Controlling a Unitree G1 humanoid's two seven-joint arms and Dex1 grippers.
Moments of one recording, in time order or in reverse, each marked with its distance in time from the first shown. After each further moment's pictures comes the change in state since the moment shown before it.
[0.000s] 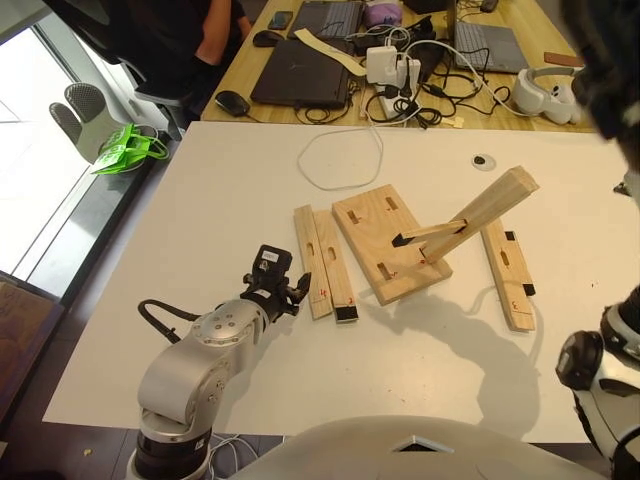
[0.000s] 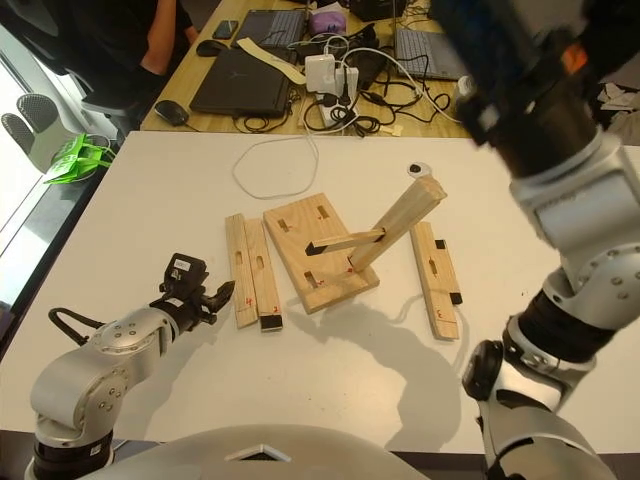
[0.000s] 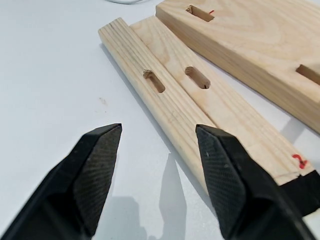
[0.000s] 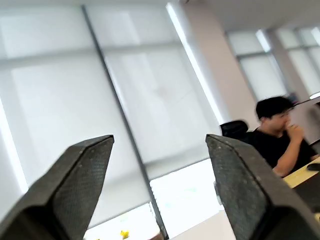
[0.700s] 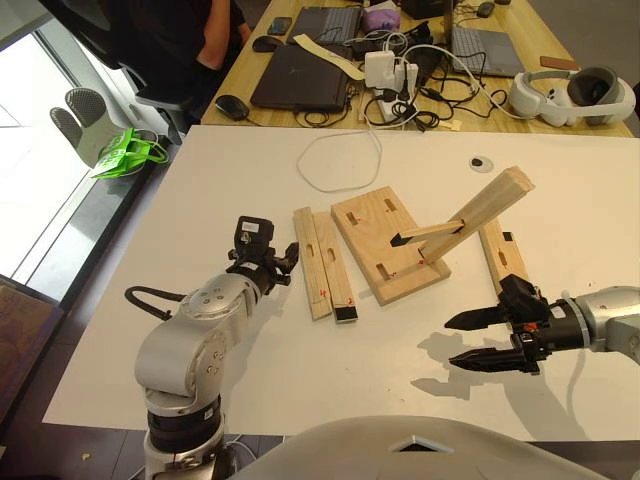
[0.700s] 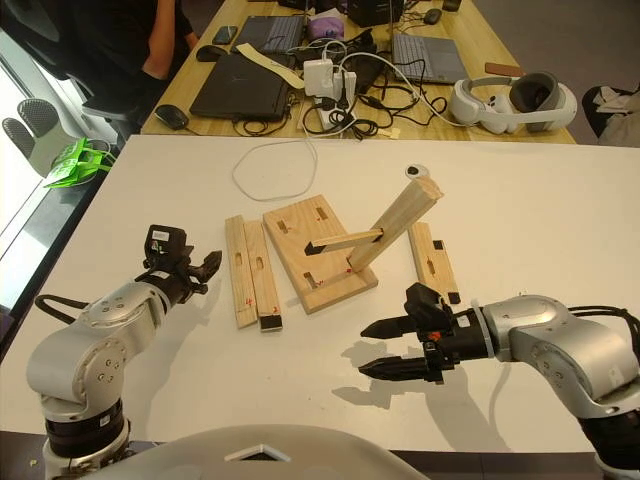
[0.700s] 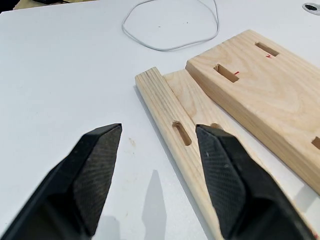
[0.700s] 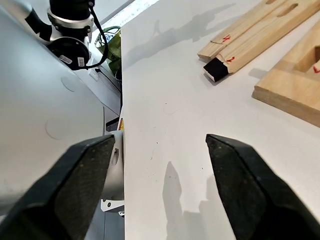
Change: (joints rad) left arm -0.151 -0.097 0.119 0.056 0.047 0.017 0.001; right arm 0.469 -0.437 0.554 0.083 -0.962 -0.147 0.966
